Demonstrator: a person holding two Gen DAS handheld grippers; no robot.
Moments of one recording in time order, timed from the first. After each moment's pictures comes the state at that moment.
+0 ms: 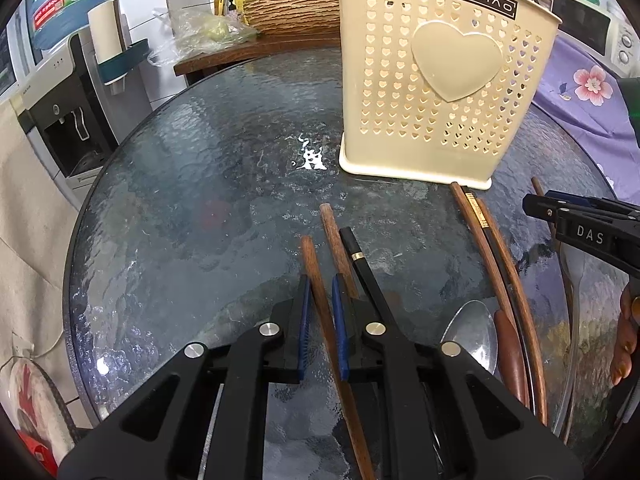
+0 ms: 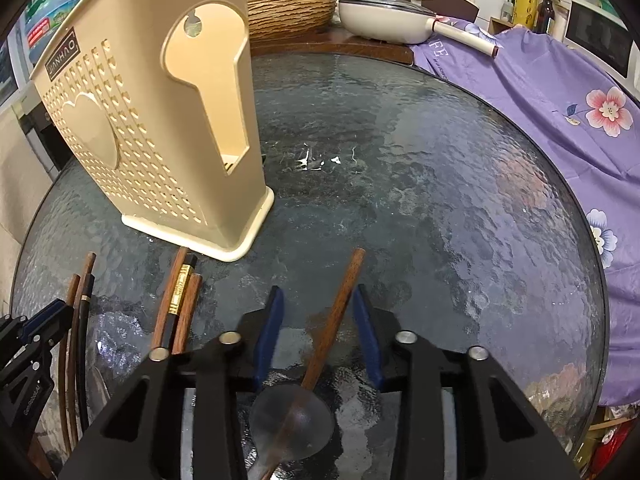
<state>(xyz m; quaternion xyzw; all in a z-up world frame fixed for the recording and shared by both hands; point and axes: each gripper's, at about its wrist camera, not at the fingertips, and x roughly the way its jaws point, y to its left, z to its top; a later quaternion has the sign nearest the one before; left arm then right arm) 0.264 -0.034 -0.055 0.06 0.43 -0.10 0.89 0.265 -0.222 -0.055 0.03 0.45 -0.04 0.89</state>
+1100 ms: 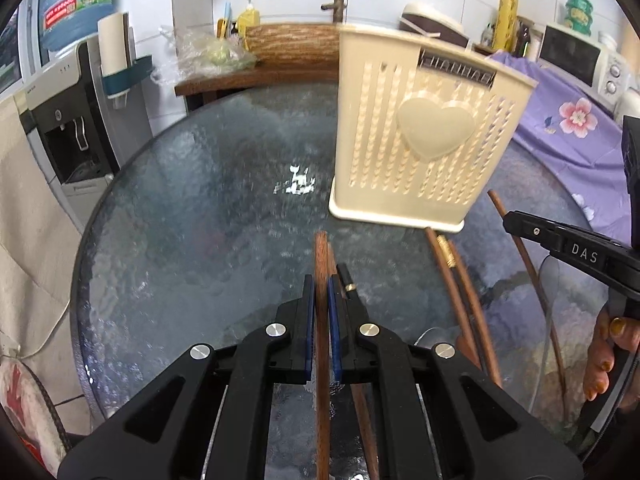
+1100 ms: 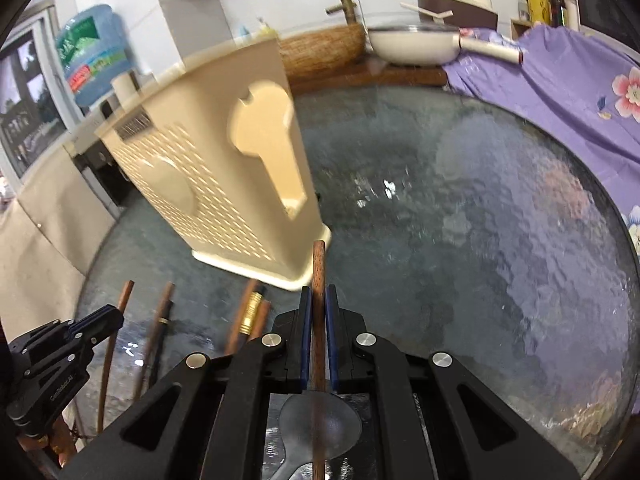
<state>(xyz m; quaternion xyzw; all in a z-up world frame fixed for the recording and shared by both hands) 0.256 -0.020 -0.017 0.03 0.39 -0.13 0.91 0.254 -0.233 -0.028 0.11 0.38 0.06 0.92</state>
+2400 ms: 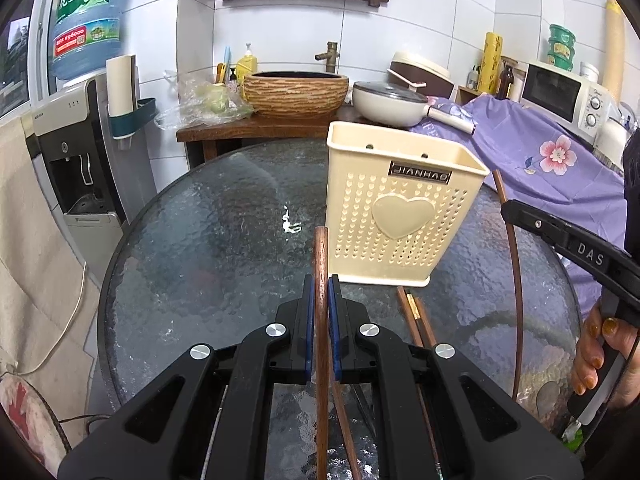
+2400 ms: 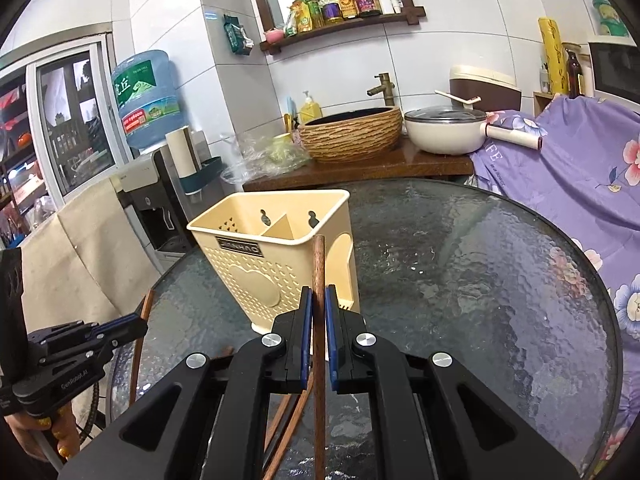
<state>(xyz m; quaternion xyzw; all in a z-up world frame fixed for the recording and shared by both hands) 0.242 -0.012 0.041 0.01 0.32 -0.14 0.94 0.229 -0.238 0.040 0.09 0.26 0.11 0.96</state>
